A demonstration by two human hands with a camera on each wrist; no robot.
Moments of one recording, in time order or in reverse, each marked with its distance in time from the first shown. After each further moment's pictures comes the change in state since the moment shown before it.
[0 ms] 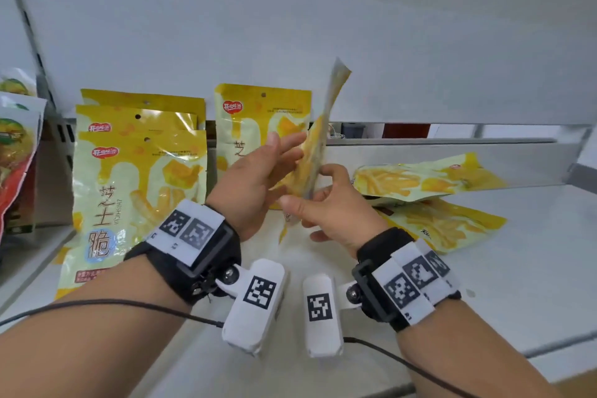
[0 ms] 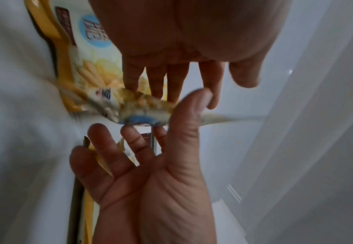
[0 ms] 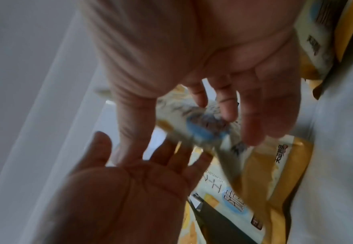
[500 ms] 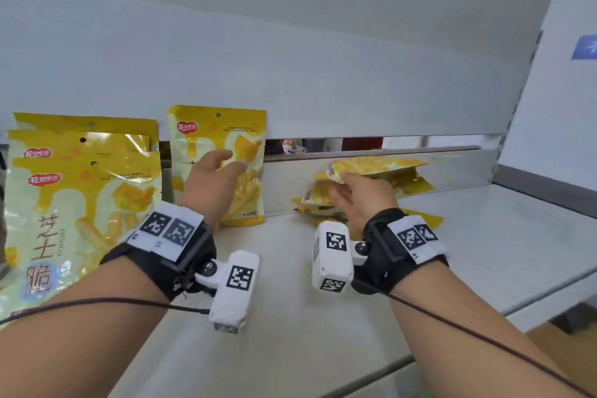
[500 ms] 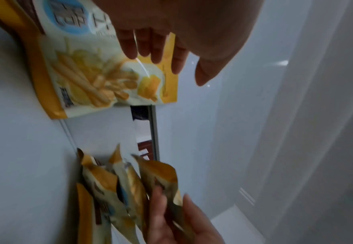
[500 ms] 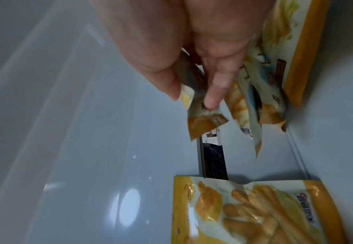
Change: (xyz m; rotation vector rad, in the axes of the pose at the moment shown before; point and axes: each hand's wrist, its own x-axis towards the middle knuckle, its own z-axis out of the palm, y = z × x) left_hand 0.032 -0.002 0.002 0.395 0.398 -0.079; right_hand 0.008 0.000 -0.077 0.517 0.608 0.165
